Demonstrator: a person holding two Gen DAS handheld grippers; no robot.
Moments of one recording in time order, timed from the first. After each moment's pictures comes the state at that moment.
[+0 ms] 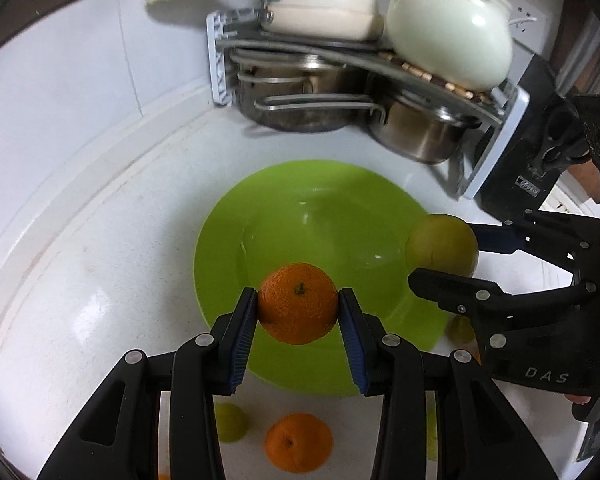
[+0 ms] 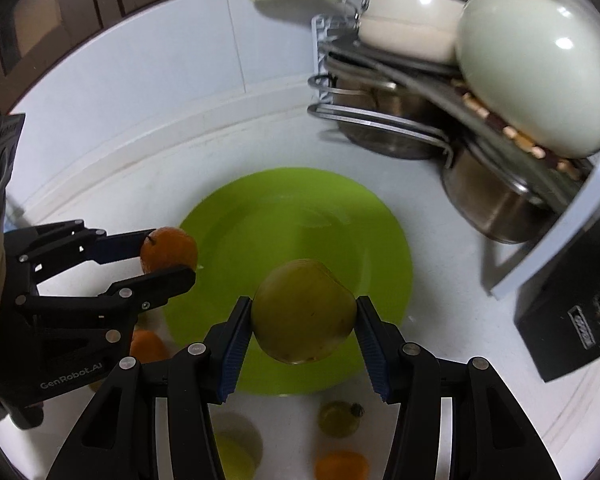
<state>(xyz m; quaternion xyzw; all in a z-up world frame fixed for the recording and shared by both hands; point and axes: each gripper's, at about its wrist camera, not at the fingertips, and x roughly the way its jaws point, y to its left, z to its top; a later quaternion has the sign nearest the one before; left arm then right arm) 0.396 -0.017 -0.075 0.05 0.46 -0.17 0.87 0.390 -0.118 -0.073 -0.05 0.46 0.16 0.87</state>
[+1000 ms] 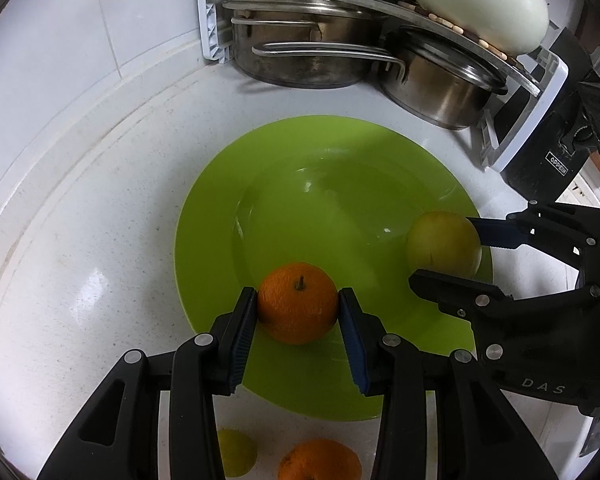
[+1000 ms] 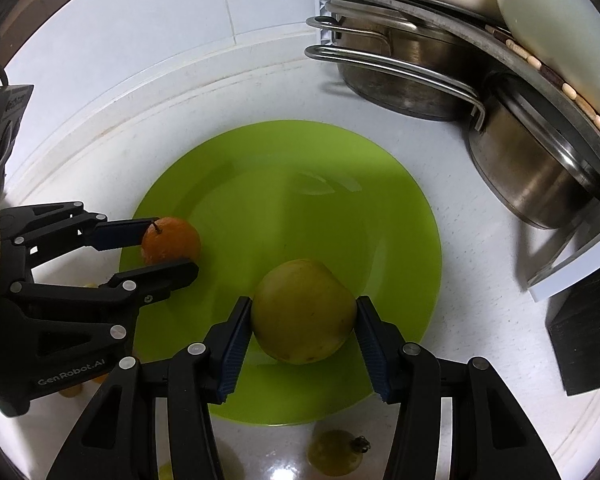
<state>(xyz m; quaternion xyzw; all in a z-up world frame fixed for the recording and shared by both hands) 0.424 -0.019 -0.108 0.06 0.51 -0.18 0.84 0.414 -0.113 -0.117 -0.06 0.50 0.17 0.85</state>
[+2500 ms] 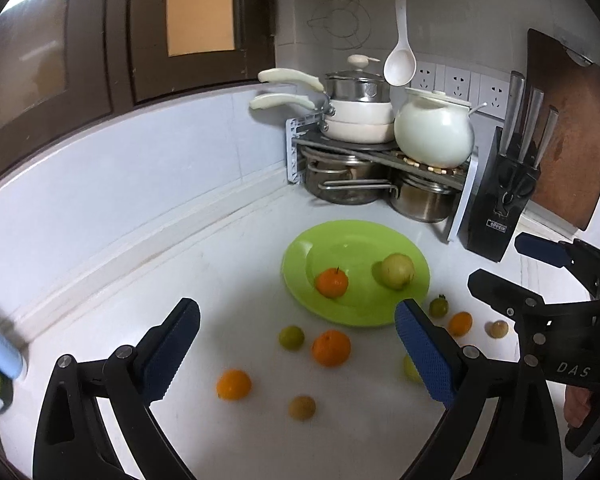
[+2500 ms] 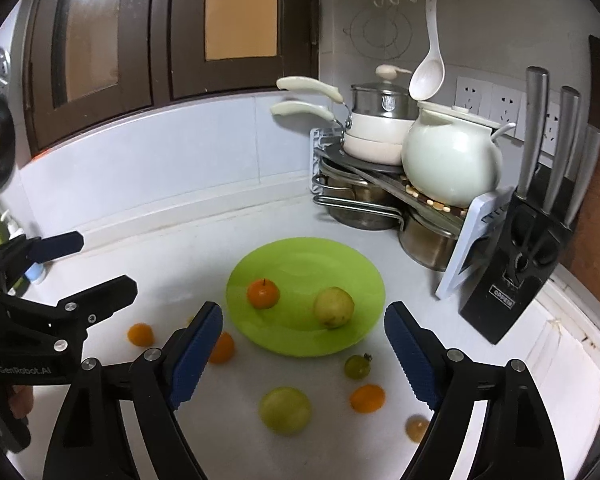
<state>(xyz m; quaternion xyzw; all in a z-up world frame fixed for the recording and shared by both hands) 0.223 0.050 0.004 0.04 0.30 -0.08 0.95 0.225 -0.113 -0.010 -0.03 0.28 0.11 0.95</state>
